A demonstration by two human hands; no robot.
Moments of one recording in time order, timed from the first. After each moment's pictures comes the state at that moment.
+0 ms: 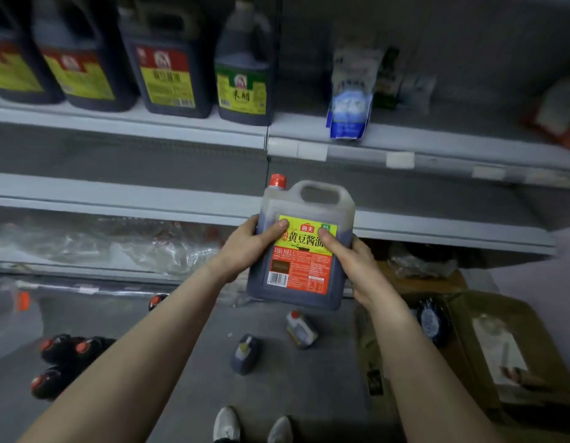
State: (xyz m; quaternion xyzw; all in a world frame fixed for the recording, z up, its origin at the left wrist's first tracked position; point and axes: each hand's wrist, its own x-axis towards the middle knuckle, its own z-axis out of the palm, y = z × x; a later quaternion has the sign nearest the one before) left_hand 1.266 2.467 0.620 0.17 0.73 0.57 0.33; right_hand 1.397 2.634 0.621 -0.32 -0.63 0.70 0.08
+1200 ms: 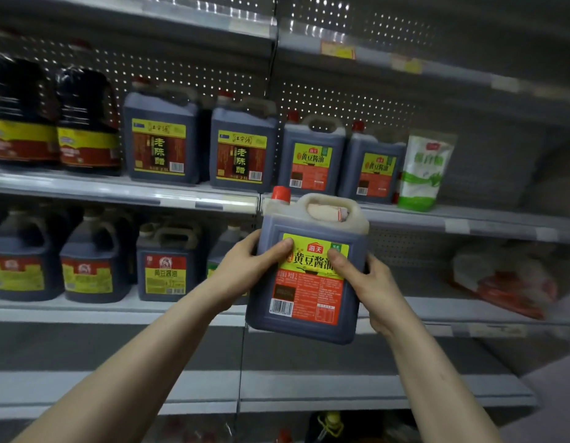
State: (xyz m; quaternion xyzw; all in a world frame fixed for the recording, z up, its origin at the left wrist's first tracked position) left_hand 1.191 2.491 0.879 0.41 0.64 0.63 0.17; right_hand 1.335 2.660 0.873 -0.15 -0.70 0.61 0.32
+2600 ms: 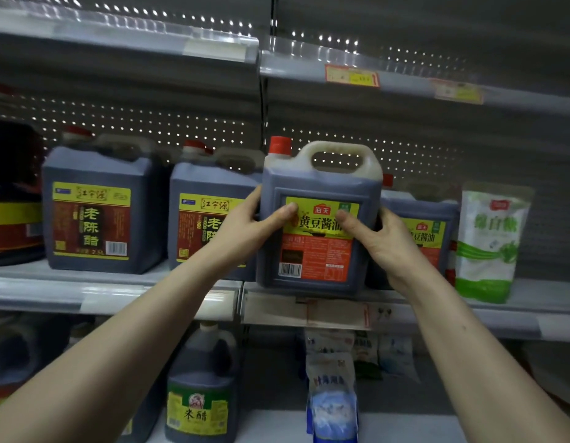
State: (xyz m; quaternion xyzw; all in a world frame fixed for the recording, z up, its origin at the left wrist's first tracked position) left_hand 1.005 2.643 1.009 0.49 0.61 0.62 -0.03; right_hand 1.136 2.834 1.009 0.01 -0.75 0.52 0.41
